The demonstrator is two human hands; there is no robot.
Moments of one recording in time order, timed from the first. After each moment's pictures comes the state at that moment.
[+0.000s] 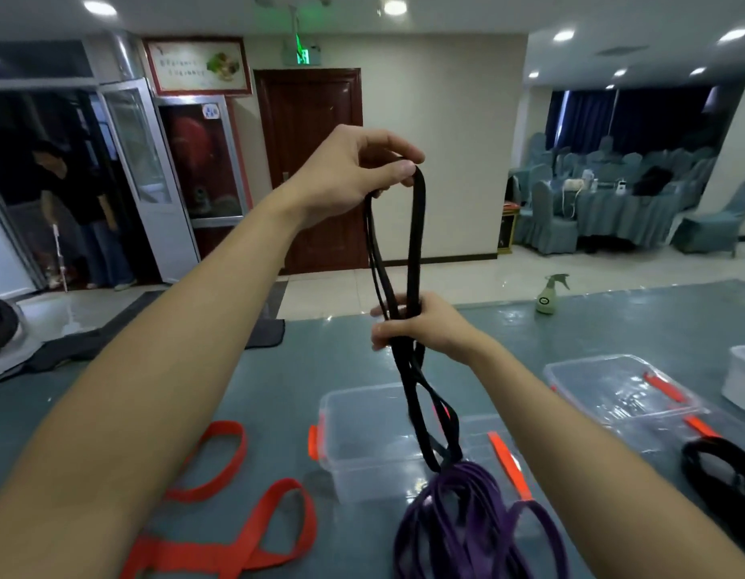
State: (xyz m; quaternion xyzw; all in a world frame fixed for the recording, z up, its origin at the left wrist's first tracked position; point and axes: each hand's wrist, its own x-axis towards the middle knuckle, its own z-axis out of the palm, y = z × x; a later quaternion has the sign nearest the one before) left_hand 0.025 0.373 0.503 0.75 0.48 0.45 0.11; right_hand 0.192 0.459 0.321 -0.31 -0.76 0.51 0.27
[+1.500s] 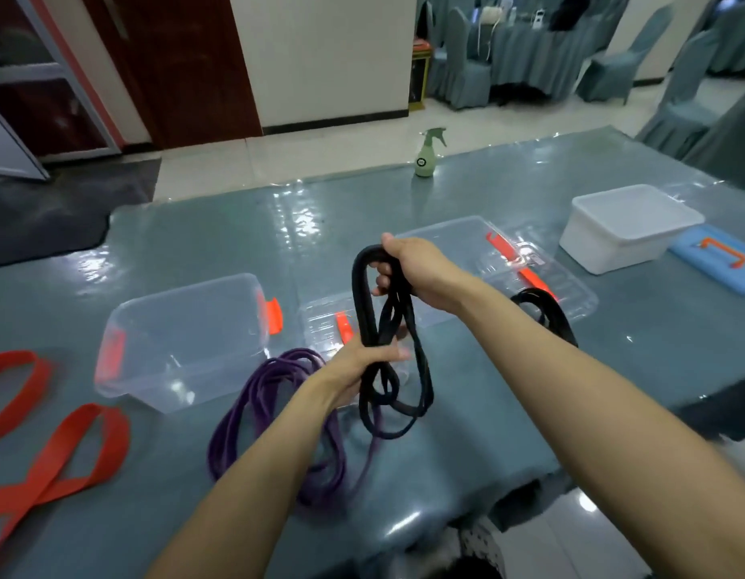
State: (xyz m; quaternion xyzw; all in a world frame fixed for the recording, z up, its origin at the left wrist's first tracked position) left_hand 0.326 0.467 0.080 0.44 0.43 0.40 0.69; right_hand 0.455 0.570 0.191 -0.45 -0.56 0.63 0.30
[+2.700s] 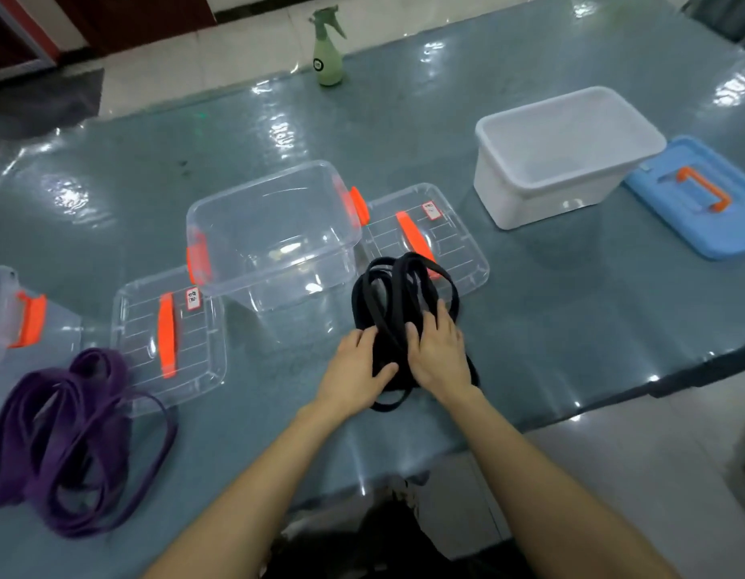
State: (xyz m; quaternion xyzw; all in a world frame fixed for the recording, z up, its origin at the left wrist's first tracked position) left_hand 0.670 0.587 -0.031 0.62 0.71 0.09 0.32; right_hand 0.831 0.639 -0.068 -0.66 -0.69 0.28 0.08
